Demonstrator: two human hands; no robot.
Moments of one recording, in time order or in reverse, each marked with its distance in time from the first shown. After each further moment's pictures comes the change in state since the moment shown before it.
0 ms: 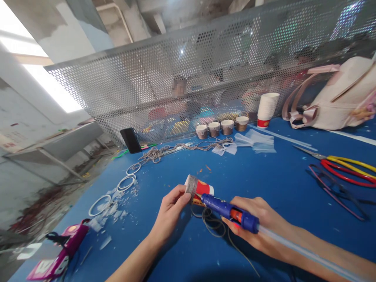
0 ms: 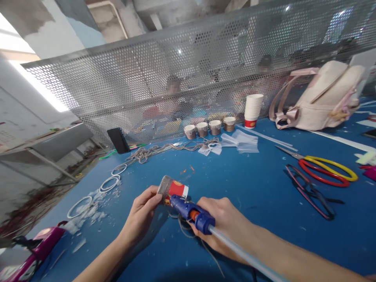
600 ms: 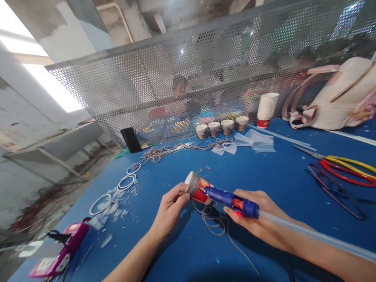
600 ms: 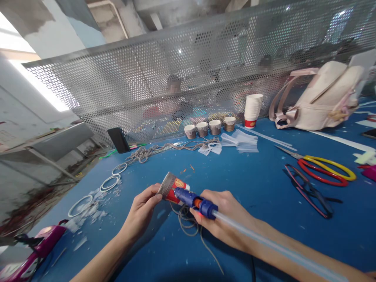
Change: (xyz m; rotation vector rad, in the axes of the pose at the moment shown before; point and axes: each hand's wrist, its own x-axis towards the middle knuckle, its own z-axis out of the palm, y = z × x) left_hand 0.003 0.006 -0.001 0.066 -0.015 0.076; right_hand 0.007 -0.003 -0.011 0.043 0.026 0.076
